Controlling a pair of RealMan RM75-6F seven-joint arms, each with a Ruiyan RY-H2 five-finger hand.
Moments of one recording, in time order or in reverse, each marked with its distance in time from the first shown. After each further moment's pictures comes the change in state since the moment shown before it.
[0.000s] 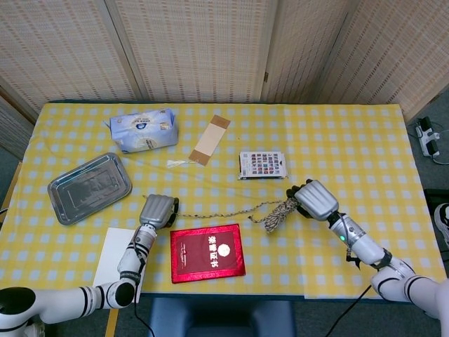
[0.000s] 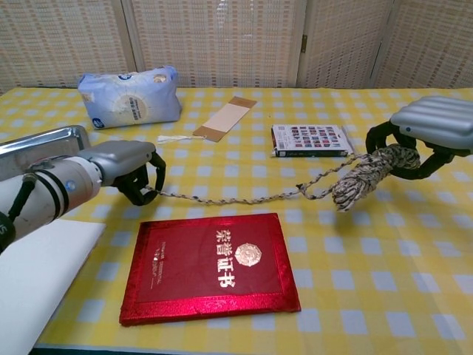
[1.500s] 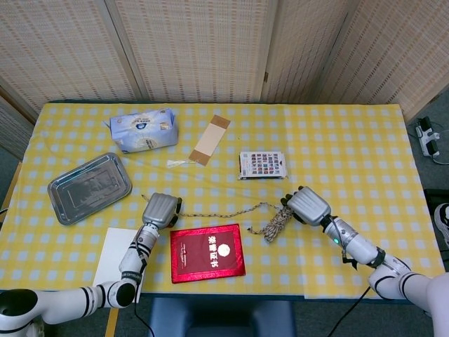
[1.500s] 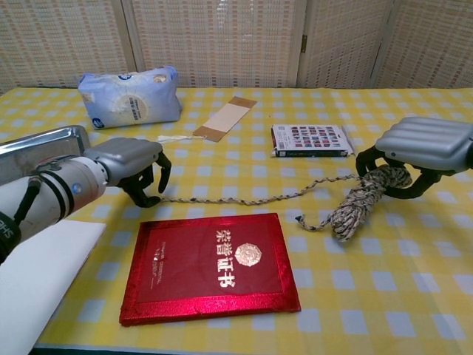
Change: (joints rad) left arm 0.007 -0.031 -0.009 0.056 0.071 -0.024 0.056; right arm 0.037 -0.030 -0.046 0.039 -0.057 -0.069 -0.030
